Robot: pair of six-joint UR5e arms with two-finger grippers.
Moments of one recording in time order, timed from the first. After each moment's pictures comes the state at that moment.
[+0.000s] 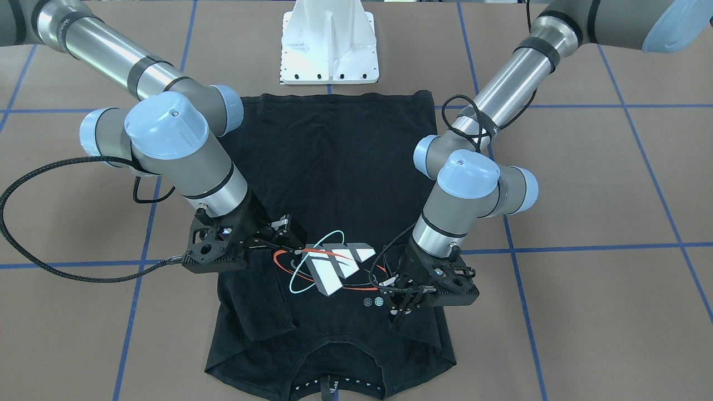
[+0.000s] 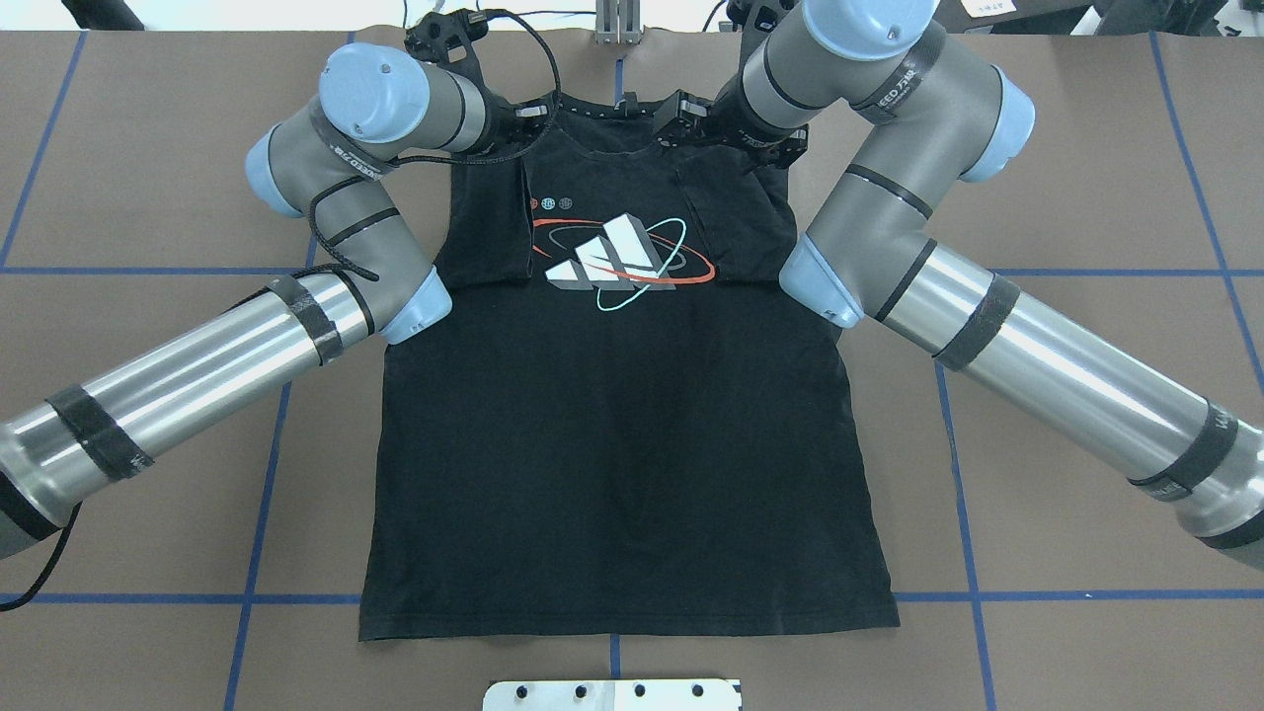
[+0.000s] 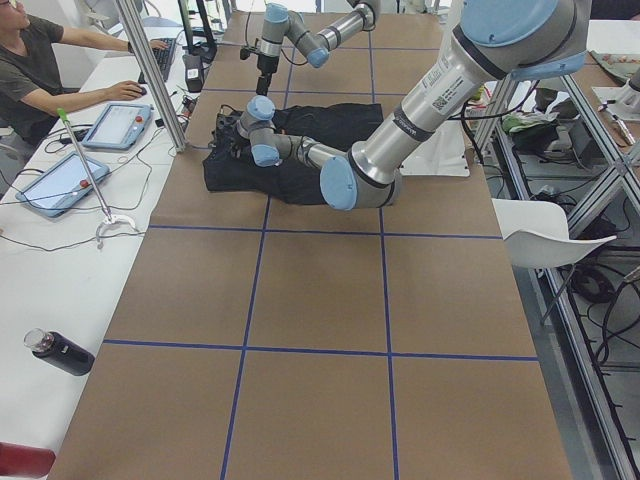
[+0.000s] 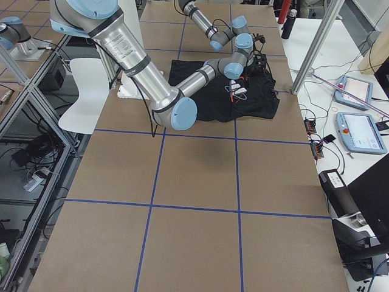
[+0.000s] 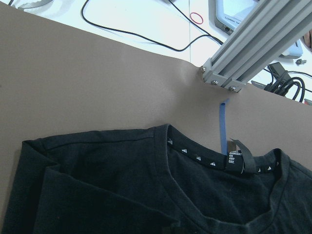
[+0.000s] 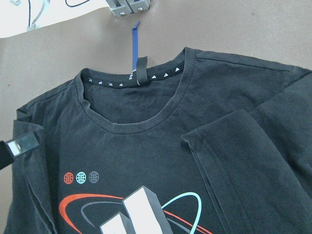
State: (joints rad) left arm -0.78 -2.47 -0.95 -2.50 -1.74 -1.32; right arm 0.82 -0.79 1.35 -1.12 2.01 1.20
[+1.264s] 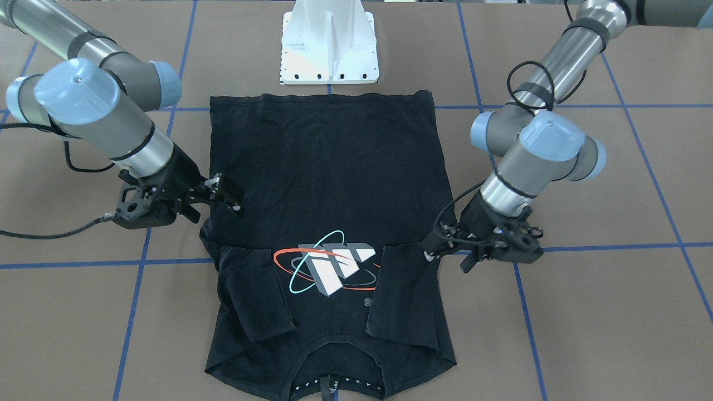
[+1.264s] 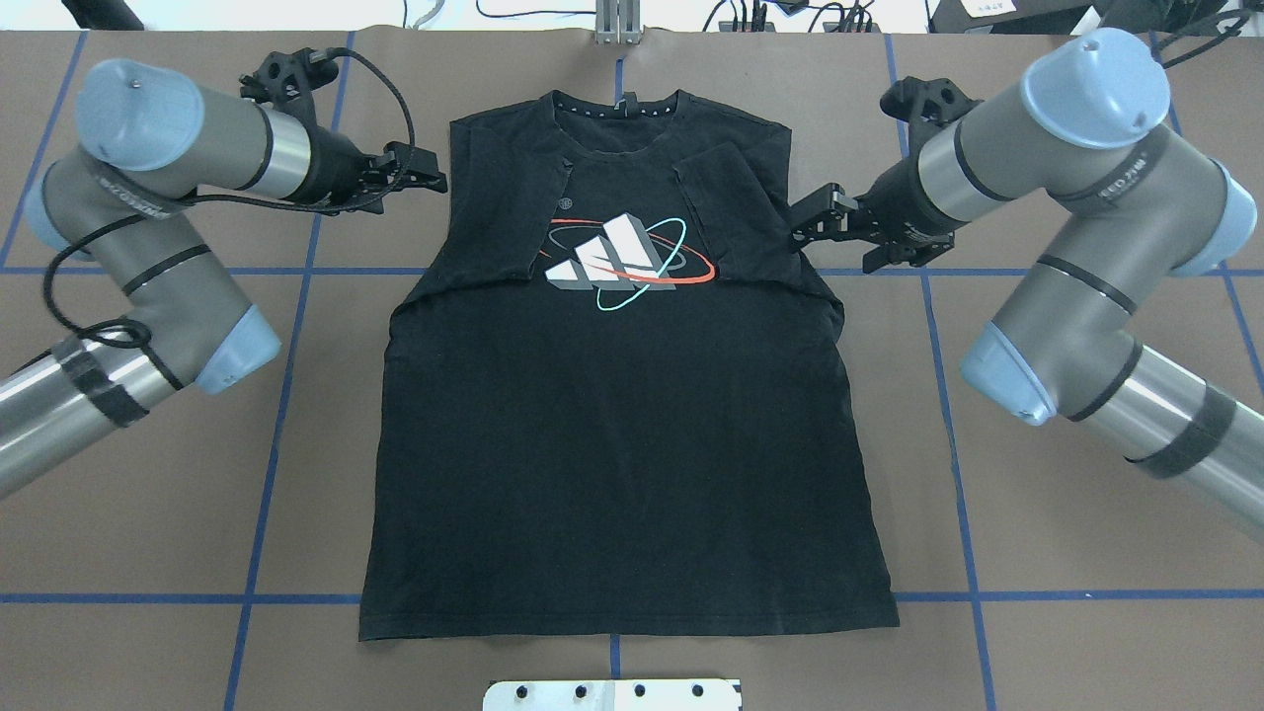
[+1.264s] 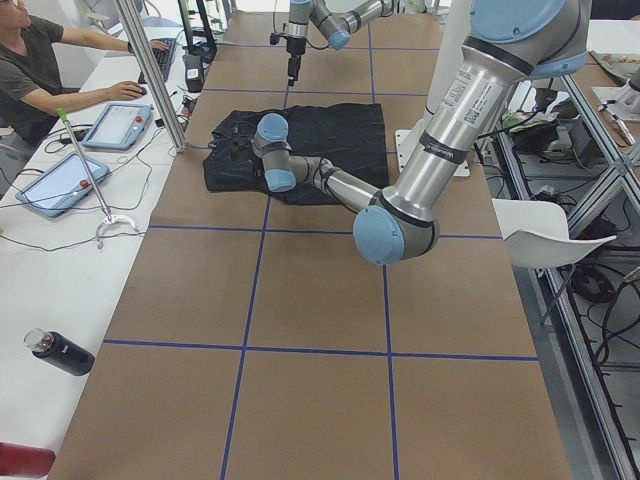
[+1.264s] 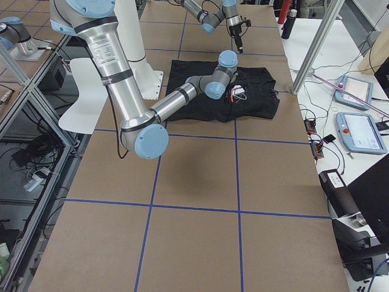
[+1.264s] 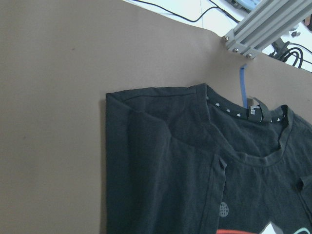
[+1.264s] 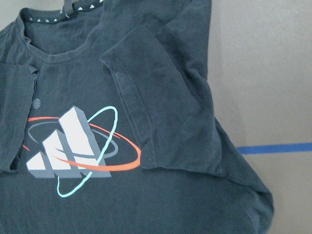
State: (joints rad) left arm -0.86 -2.05 -1.49 -2.38 -2.03 -1.31; right arm 0.85 -1.19 1.74 -1.13 2.20 1.24
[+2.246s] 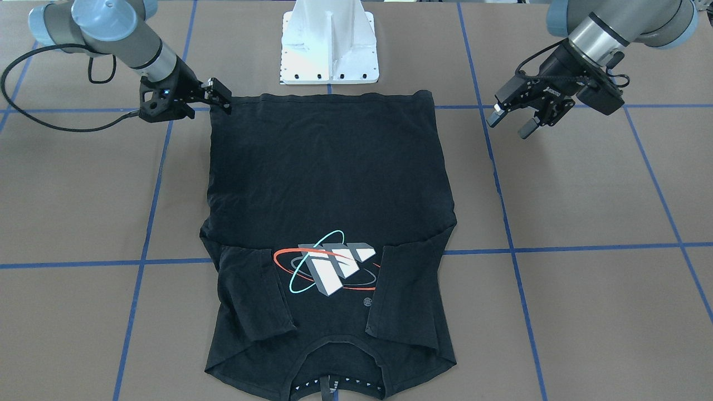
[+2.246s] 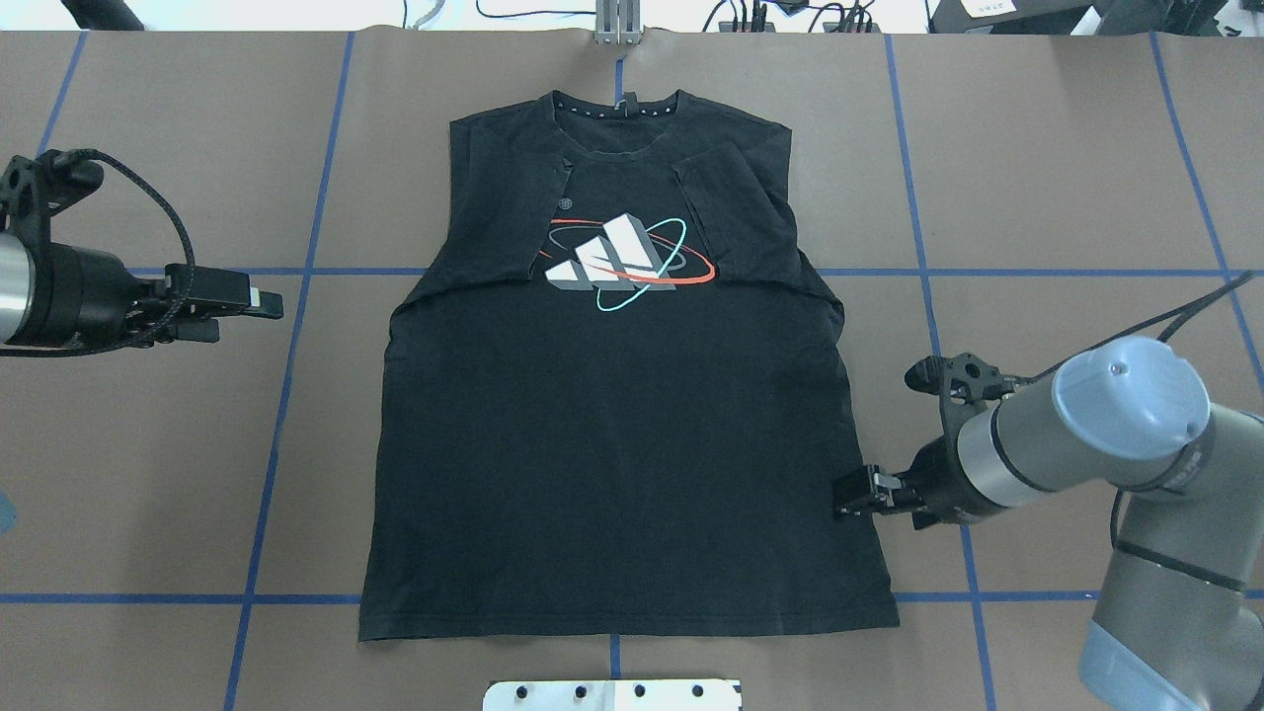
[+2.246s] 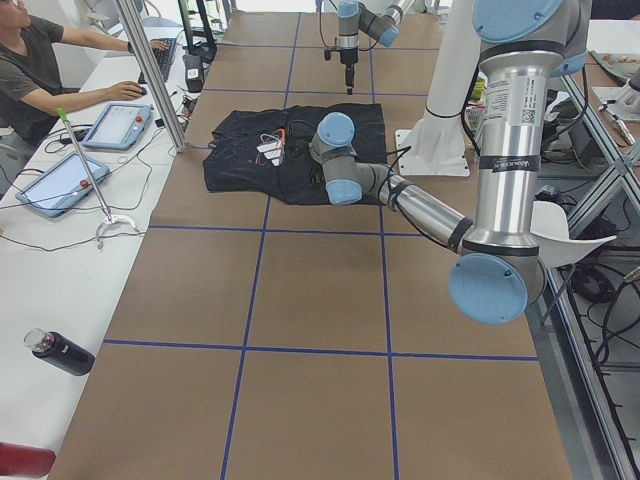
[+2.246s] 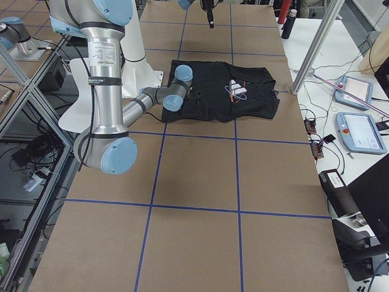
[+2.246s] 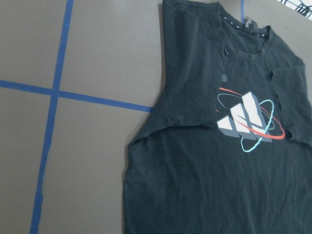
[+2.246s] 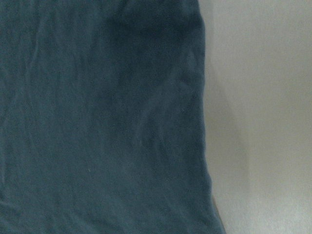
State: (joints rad) left arm -0.85 -1.58 -2.01 -2.40 -2.12 -1.37; right arm 0.46 -1.56 2.04 -1.12 2.08 1.36
